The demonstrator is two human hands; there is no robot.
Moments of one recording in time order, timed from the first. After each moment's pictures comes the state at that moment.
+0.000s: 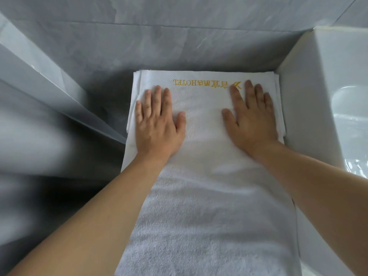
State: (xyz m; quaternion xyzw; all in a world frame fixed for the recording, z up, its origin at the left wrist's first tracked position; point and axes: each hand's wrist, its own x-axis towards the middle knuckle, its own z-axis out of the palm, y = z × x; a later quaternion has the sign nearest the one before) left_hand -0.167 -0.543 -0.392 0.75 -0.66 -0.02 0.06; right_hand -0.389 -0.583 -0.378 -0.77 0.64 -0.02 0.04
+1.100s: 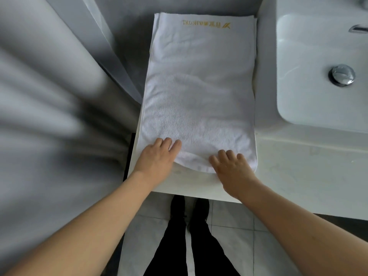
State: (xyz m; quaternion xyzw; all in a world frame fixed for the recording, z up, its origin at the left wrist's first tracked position) left_hand -0.180 -0.198 -0.322 0.57 -0.81 -0.05 -0.14; right_hand -0.414 -0.210 -0.307 -0.86 0.42 0.28 0.07
